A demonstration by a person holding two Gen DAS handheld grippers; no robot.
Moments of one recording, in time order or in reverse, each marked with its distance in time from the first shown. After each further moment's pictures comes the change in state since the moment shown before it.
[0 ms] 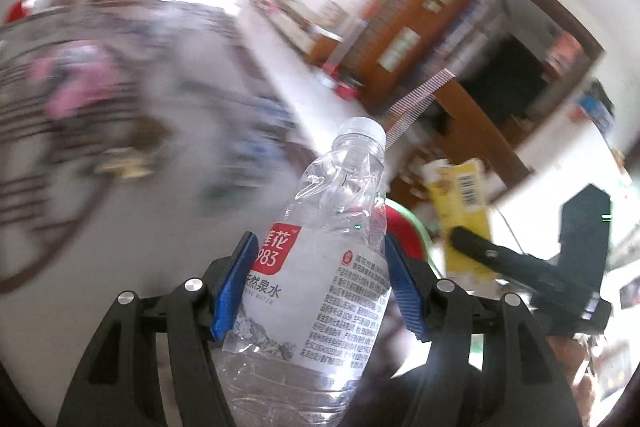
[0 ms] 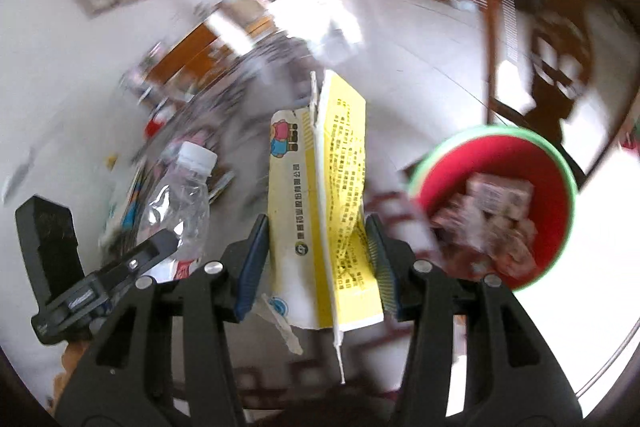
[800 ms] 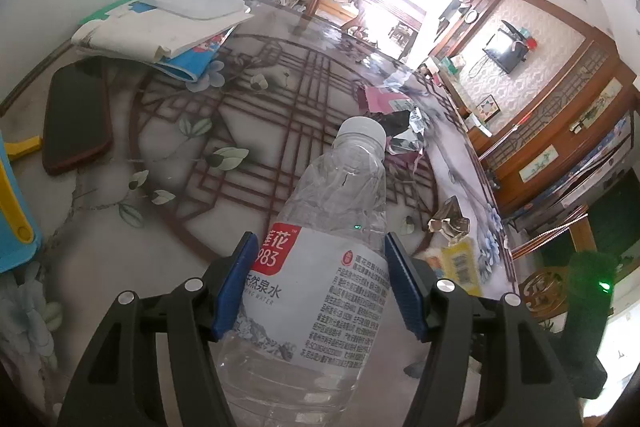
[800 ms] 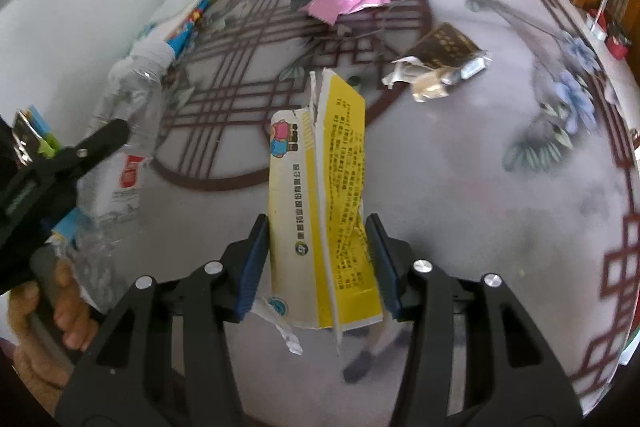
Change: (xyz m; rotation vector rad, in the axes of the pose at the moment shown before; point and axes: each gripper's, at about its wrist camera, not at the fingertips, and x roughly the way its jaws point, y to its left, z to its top) left arm -0.161 0.219 -0.043 -0.430 -0.261 0.456; right arm 0.174 0.238 -0.091 -0.488 0.434 0.085
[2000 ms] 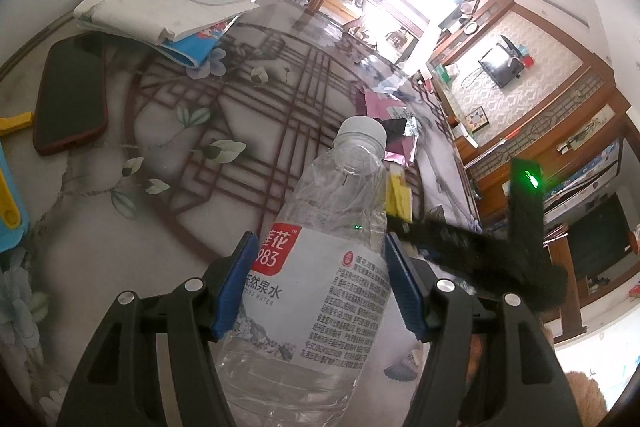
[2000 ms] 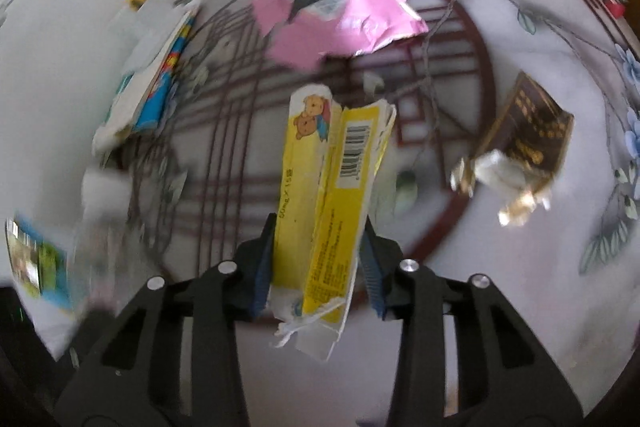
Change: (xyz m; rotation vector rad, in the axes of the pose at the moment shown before) left arm 0.000 0.013 0.006 -0.097 0.028 -0.073; right arm 0.070 0.018 0.083 0.114 0.035 0.034
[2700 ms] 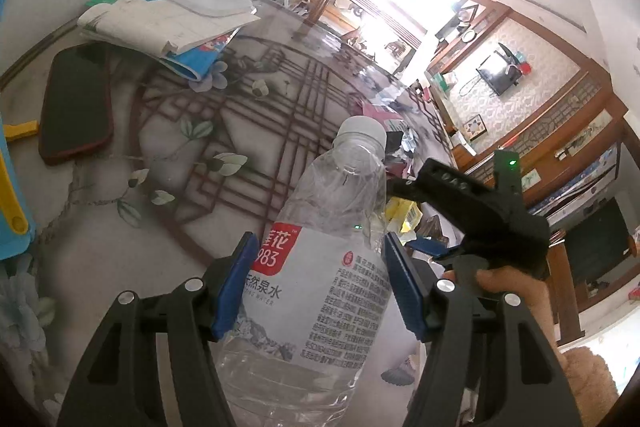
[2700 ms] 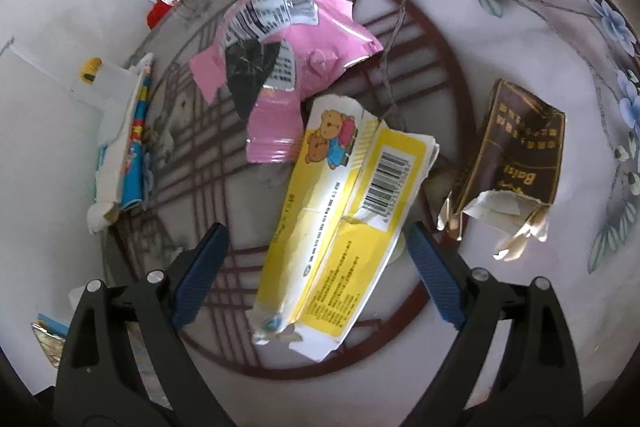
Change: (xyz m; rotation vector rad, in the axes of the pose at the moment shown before) left arm -0.012 0.000 0.001 -0.004 -0.035 -0.011; right arm 0.016 -0.015 0.039 0.271 -0.032 -0.033
